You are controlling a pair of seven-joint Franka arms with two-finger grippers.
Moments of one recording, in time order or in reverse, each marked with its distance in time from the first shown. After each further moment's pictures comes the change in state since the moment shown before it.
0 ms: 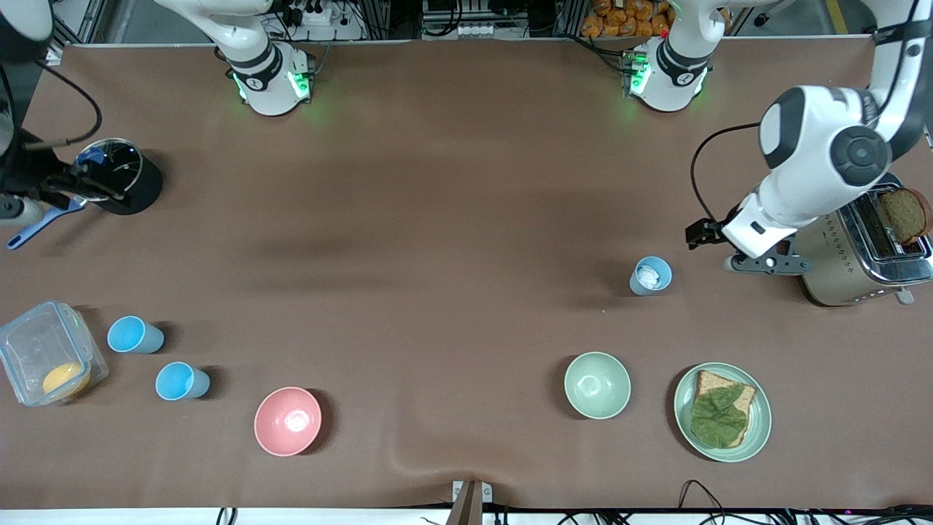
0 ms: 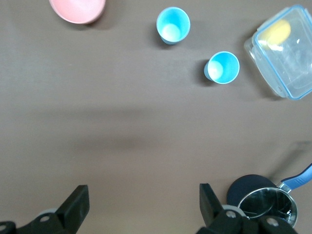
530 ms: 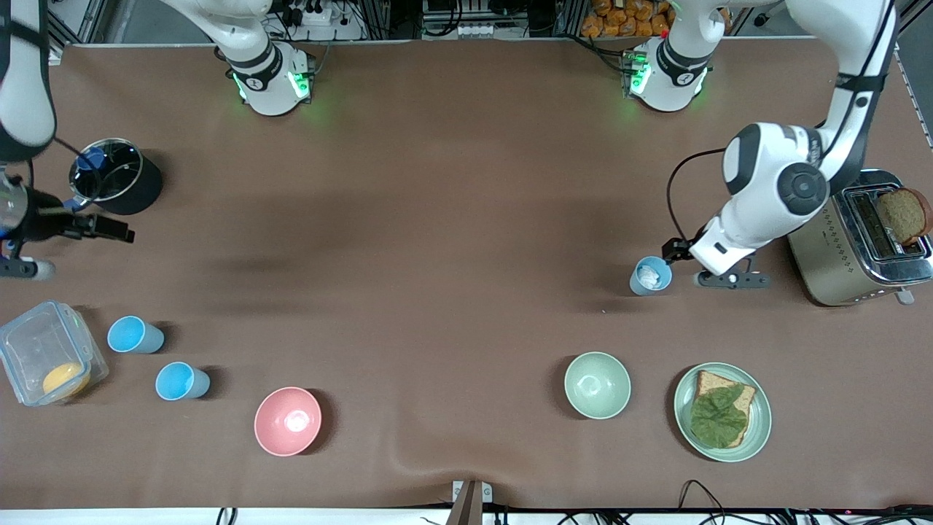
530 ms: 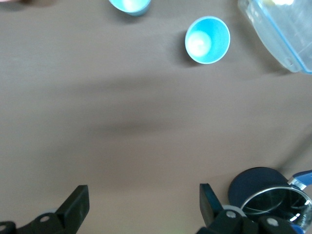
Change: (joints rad) left arm -0.020 0.139 -0.025 -0.028 -0.001 0.170 -0.048; right arm -0.114 0.211 -0.005 0.003 -0.001 0.058 -0.002
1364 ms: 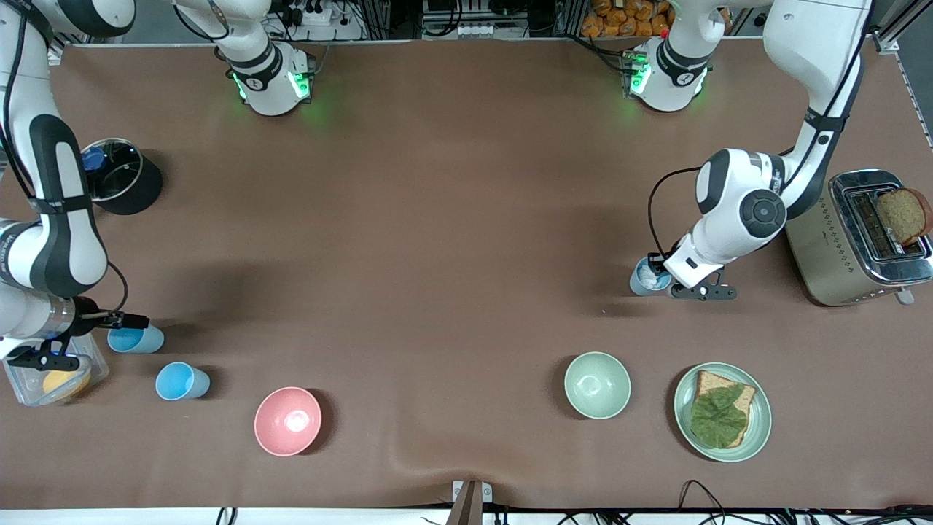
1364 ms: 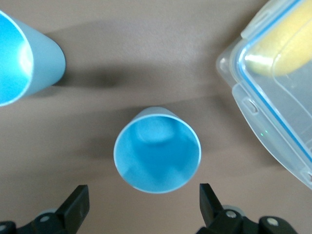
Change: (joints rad) left arm -0.020 0.113 -0.006 0.005 0.000 0.093 -0.009; right arm -0.066 0.463 0.006 0.225 -0.099 0.320 -0.035
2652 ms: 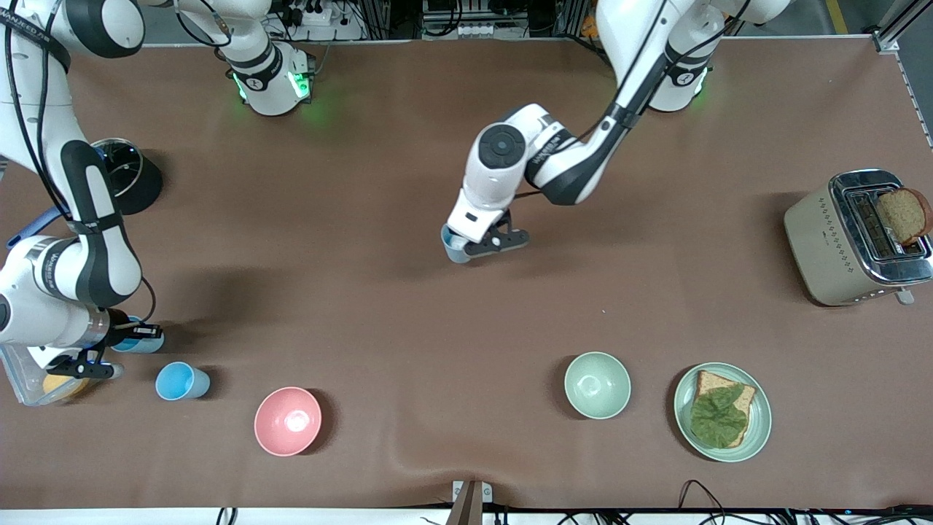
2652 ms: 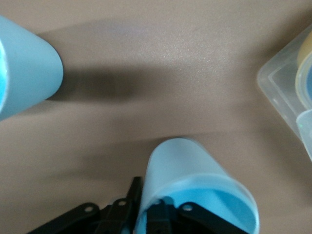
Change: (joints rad) left arm -0.630 0.249 -0.054 0.488 -0.006 -0.120 -0.975; right arm 0.015 0.082 0.000 -0.019 0.004 0.122 0.002
